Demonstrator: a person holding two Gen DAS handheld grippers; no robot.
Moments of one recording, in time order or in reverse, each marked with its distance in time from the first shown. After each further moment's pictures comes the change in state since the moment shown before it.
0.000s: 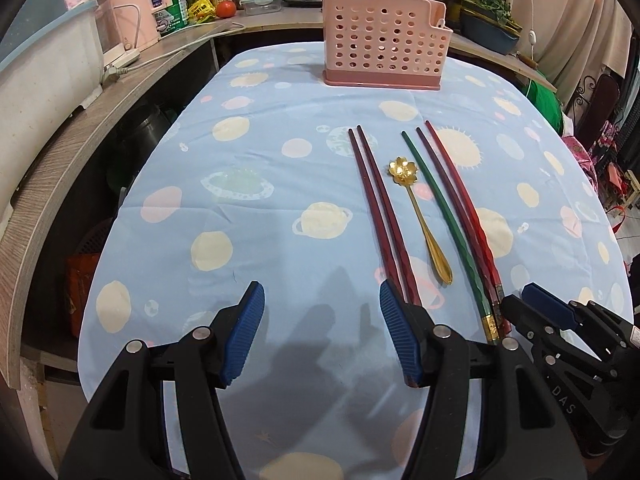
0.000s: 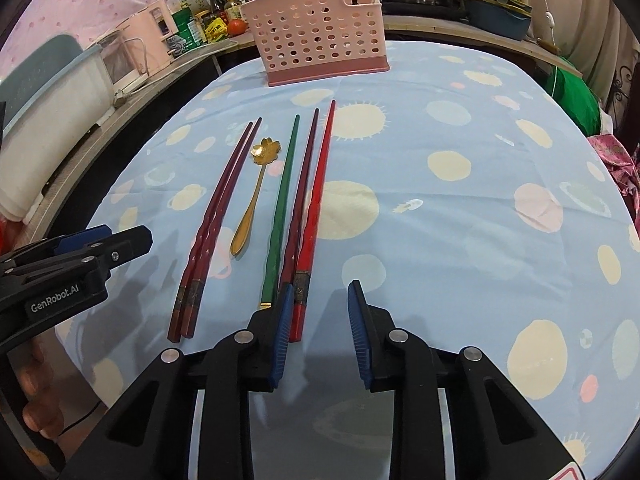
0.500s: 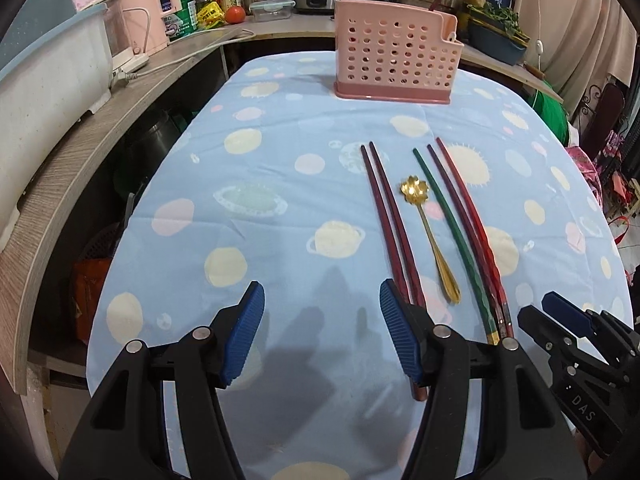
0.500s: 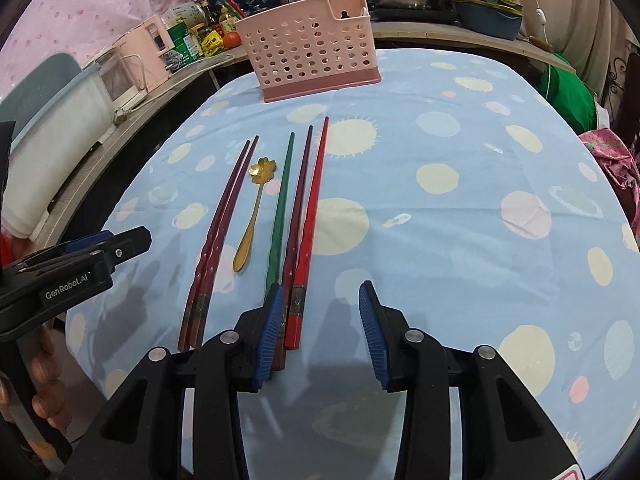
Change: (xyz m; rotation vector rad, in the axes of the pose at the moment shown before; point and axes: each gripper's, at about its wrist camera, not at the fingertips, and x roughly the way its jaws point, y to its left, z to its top) left arm -0.003 0.007 0.008 -0.017 -0.021 0.016; right arm -0.010 -0.006 0.006 0.037 -0.021 0.016
